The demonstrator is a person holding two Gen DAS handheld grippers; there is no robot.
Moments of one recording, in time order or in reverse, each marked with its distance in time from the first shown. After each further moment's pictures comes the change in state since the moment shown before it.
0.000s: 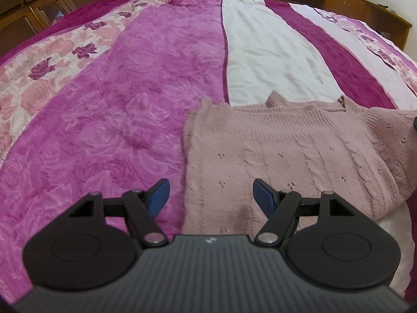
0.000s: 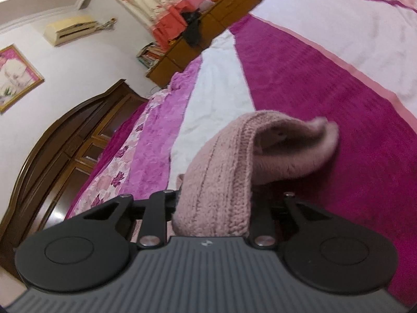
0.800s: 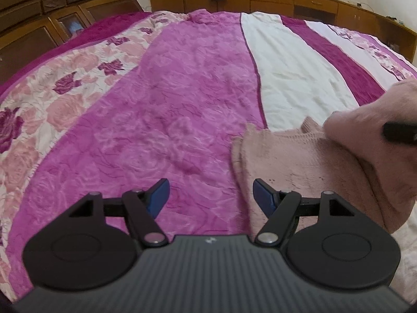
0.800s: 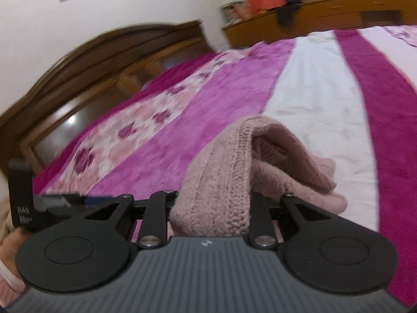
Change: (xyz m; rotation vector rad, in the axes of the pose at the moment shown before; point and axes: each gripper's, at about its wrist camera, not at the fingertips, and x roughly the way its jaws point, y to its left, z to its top) left arm -0.018 0.056 0.016 -0.013 -0.074 0.055; right arm 0.072 0.176 -0.039 -0.508 0.213 0.128
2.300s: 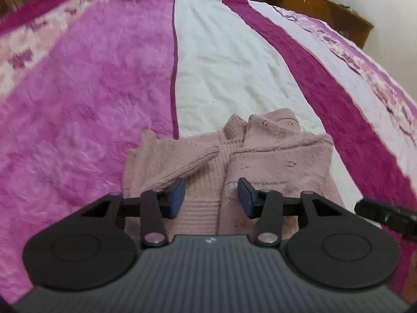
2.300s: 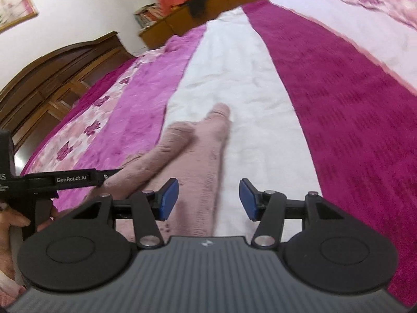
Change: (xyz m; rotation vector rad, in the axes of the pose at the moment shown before) left arm 0.088 -0.067 0.036 0.019 0.110 -0.329; right arm -0.027 -0.078 -0.075 0.368 -0.038 -0.281
